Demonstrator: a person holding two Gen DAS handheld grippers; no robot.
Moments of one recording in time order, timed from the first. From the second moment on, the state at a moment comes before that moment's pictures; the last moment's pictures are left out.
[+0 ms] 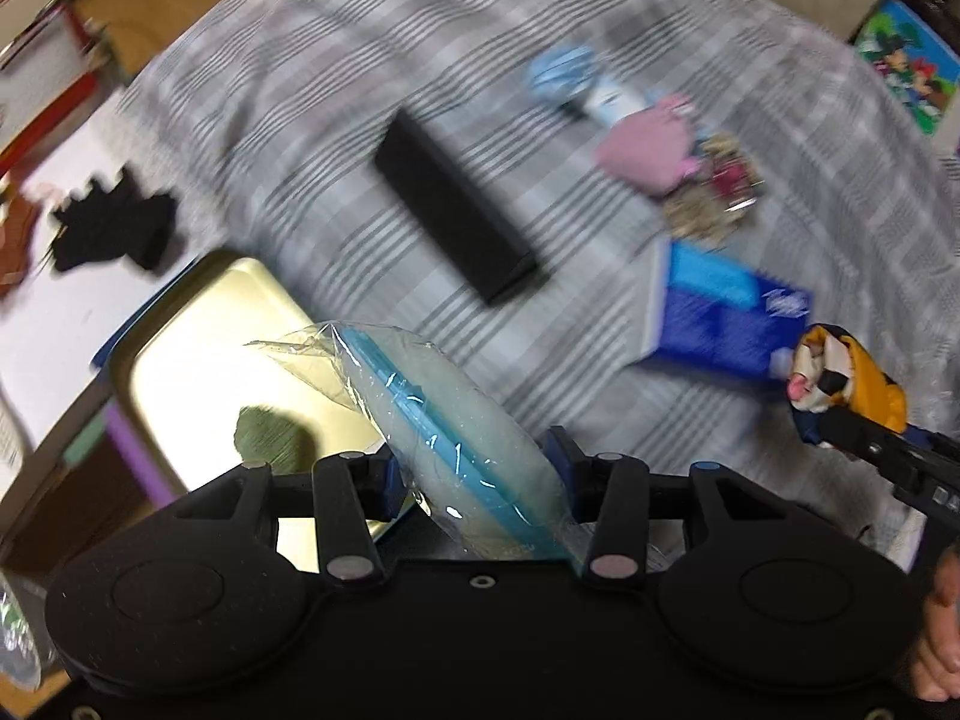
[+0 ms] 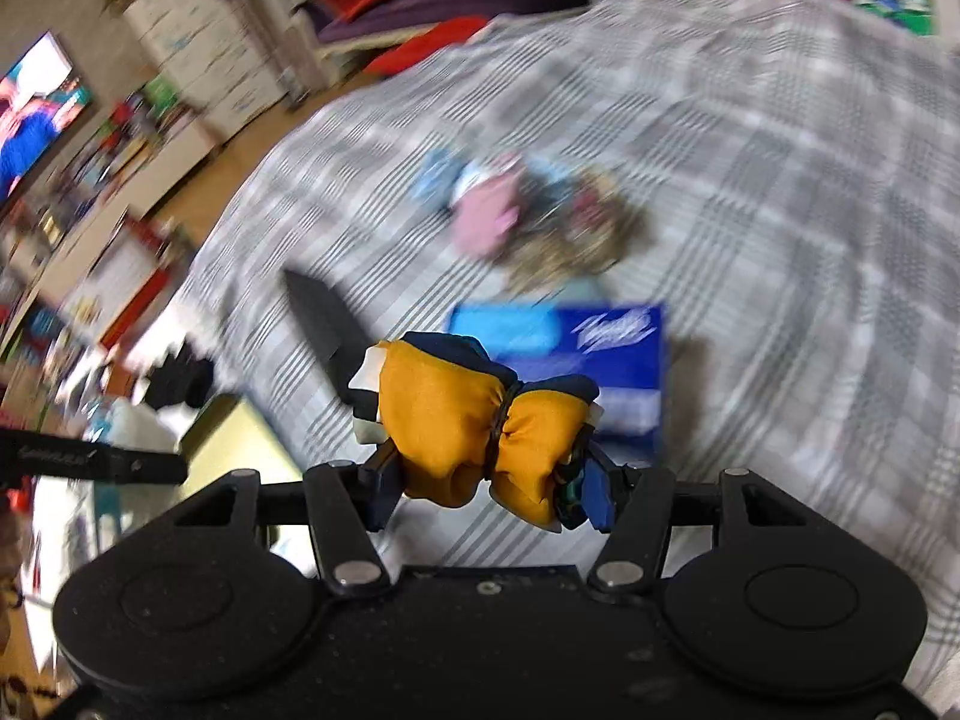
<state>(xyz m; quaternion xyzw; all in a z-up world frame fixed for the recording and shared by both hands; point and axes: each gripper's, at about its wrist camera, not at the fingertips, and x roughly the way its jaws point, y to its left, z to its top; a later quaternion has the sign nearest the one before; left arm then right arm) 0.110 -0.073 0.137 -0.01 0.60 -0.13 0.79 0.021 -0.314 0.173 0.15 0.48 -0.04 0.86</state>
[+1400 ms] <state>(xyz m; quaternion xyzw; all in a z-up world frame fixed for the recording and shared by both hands) 0.197 0.109 0.004 -0.11 0.63 0.11 0.76 0.114 -0.039 0.049 0.00 0.63 0.18 0.76</state>
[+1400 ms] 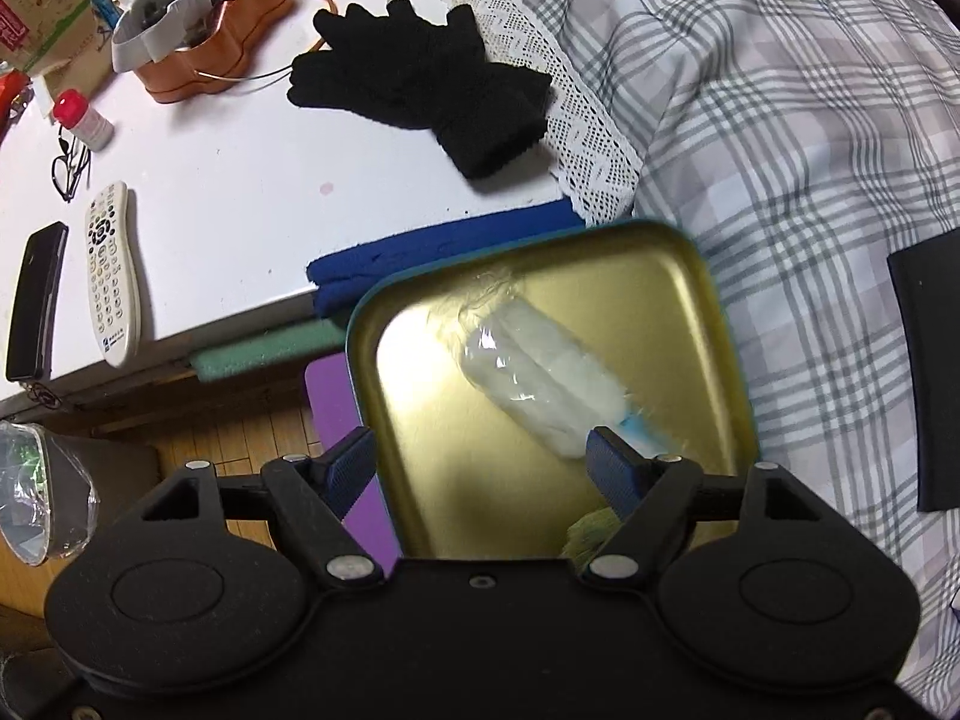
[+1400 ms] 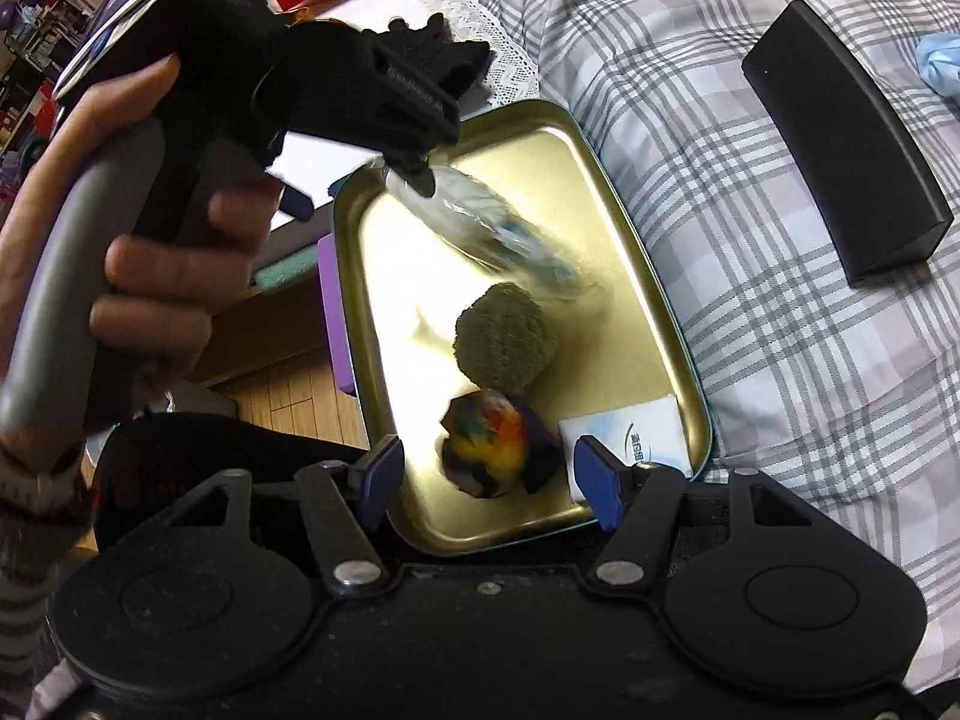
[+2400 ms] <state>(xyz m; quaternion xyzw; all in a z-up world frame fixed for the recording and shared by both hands) 0.082 0.026 0.025 -0.07 0.61 0.06 0.78 0.050 -0.130 0.055 -0.05 0.61 0.02 0.79</state>
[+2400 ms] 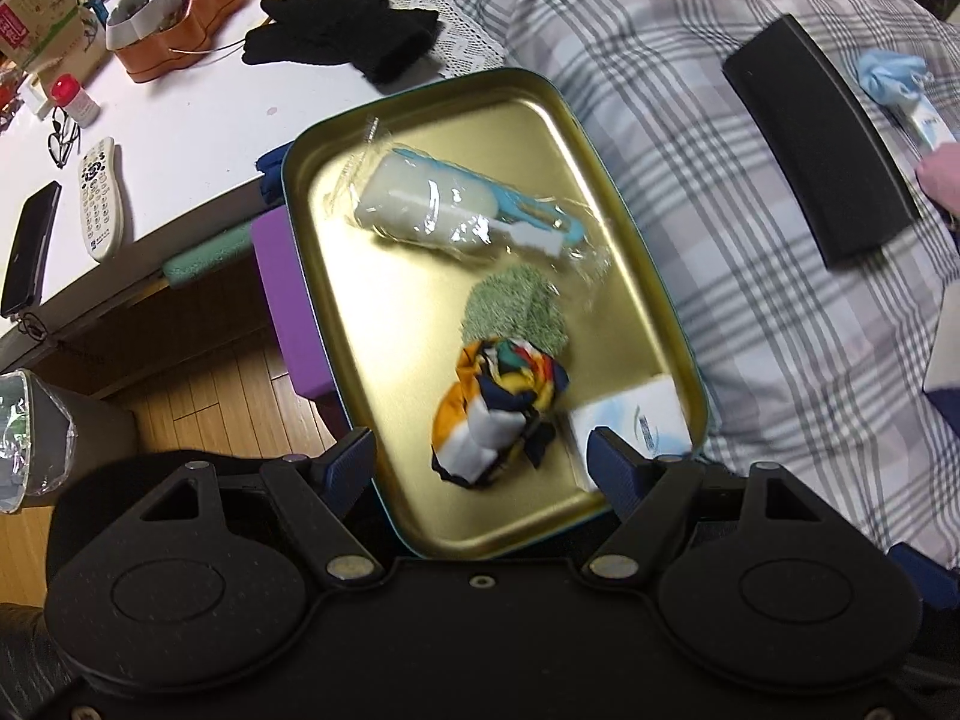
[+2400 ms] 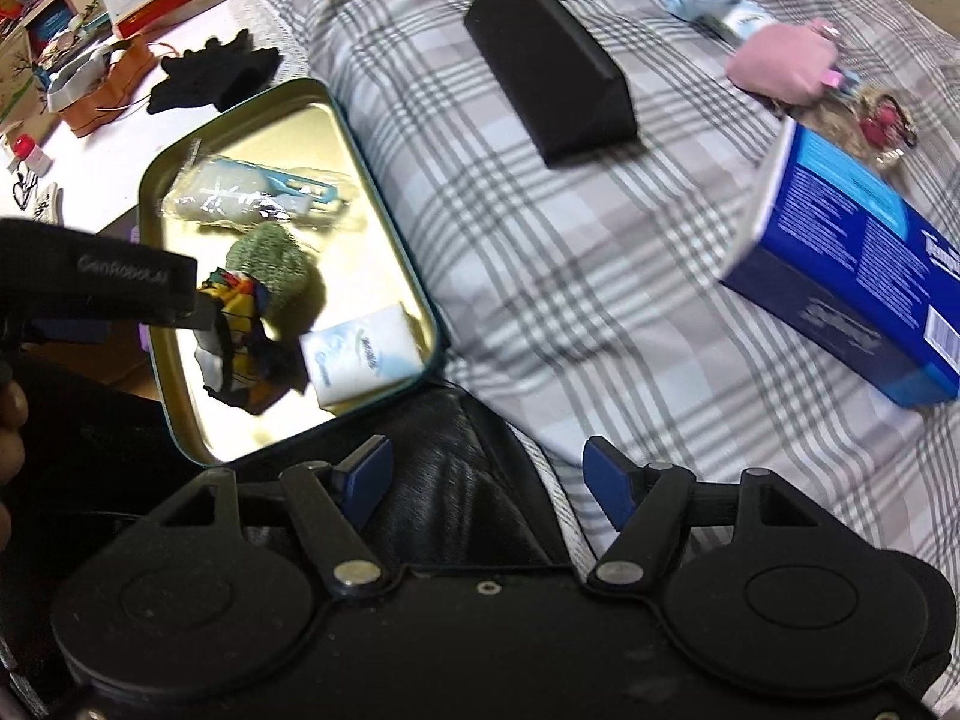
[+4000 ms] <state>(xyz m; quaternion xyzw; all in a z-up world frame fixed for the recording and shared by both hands) 0.068 -0.126 0.022 0.07 0.63 -0.02 0.78 0.028 -0.276 0.046 0.06 0.60 -0.13 0.79</state>
